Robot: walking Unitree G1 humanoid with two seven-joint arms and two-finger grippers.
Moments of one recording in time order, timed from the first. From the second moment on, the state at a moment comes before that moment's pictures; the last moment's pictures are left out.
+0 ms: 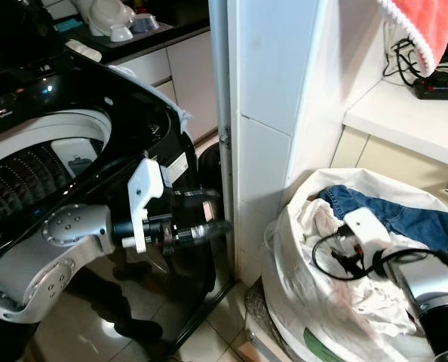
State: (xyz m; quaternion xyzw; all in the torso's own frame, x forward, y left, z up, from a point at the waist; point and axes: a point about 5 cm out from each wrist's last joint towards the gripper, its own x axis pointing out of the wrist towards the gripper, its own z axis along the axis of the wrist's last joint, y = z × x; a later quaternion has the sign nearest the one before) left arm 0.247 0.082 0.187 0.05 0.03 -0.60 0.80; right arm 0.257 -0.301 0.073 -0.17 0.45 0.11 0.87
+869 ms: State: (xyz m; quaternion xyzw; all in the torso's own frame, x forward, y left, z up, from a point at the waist) left arm 0.239 0.078 0.183 0.04 0.04 -0.61 0.79; right arm 0.253 -0.303 0.062 -0.15 0.45 0.13 0.87
